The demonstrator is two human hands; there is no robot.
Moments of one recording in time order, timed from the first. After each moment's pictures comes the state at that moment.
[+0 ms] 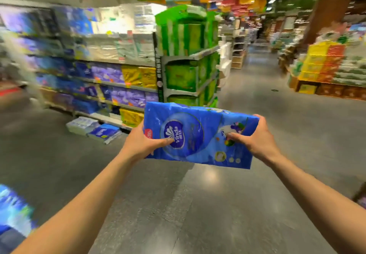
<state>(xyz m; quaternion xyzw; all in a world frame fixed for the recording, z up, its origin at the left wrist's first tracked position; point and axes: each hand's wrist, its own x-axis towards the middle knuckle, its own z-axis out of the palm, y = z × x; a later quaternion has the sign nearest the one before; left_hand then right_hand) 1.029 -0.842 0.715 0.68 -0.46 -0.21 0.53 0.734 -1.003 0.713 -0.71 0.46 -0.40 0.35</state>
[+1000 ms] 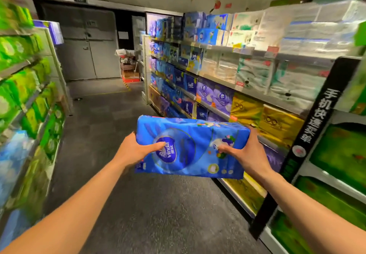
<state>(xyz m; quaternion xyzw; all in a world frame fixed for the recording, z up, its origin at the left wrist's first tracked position) 1.804 -1.080 0.708 0.79 -0.17 -0.06 0.59 1.640 -1.372 0.725 -0.83 0.20 -0.29 0.44</state>
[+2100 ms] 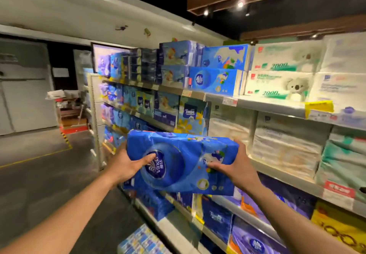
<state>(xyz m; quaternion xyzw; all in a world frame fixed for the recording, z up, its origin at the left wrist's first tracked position) 2.833 -1.442 0.792 0.74 -0.37 -0.04 0.56 2.600 -1.686 0.793 -0.81 0.24 -0.39 0.36</state>
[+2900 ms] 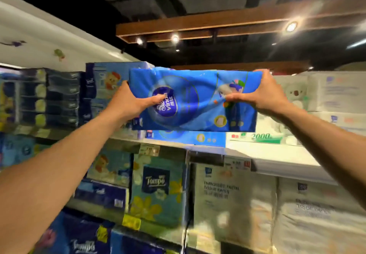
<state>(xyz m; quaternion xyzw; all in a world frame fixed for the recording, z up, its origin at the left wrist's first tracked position) 3.157 -1.841 1.050 0.51 -0.60 0.02 0.62 2.826 -1.969 1.084 -0.75 0.36 -0.56 0.05</state>
